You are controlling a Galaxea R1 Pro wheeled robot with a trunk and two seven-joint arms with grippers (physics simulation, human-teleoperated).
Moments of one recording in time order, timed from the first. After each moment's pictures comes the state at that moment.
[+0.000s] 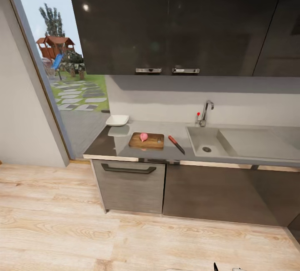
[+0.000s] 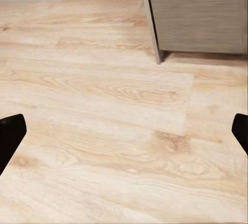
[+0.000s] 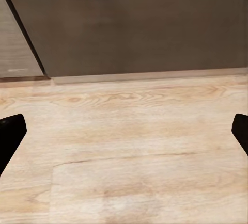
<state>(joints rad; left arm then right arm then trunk) -0.32 -0.03 -0.39 0.07 0.26 -0.78 0.44 -0.23 -0.13 0.26 -0.24 -0.42 -0.61 -0.03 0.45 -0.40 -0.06</state>
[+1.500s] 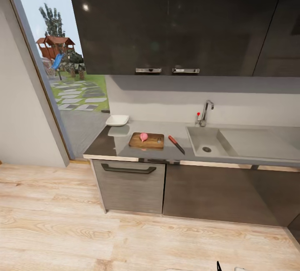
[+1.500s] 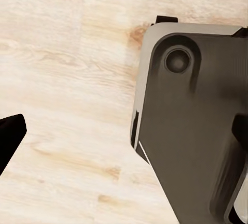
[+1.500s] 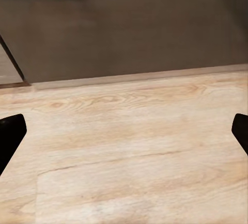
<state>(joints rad) -0.17 0.07 -0.34 0.08 0.45 -0.05 0.02 -0.23 -0.12 0.26 -0.25 -0.43 -0.60 -0.12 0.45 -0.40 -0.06</state>
